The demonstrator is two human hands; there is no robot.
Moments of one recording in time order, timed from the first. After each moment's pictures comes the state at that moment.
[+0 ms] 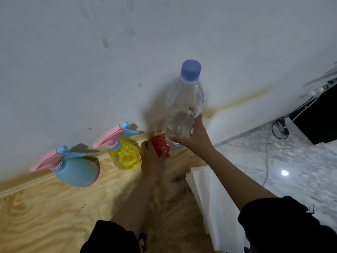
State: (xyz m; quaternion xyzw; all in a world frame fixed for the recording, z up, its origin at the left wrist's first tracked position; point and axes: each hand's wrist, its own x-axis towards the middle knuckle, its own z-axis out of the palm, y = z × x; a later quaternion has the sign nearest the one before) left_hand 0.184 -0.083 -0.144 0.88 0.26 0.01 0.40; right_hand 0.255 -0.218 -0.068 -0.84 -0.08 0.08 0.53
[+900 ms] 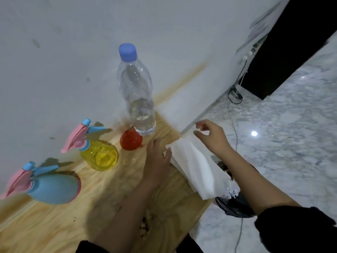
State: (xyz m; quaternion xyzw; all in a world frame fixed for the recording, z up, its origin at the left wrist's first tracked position) left_hand 0.122 -0.145 -0.103 0.90 -0.01 -0.05 0.43; right_hand 0.144 -0.334 -0.053 -0.89 0.12 0.02 0.45
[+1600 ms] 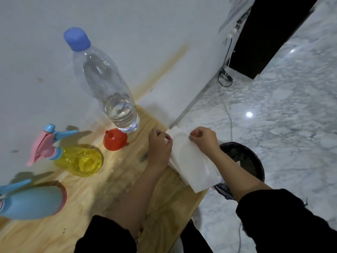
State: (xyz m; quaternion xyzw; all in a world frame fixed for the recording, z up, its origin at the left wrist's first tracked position) left_hand 0.148 -0.198 -0.118 0.91 -0.06 -0.04 0.40; right_hand 0.125 -0.360 -0.105 -0.85 0.26 0.05 0.45
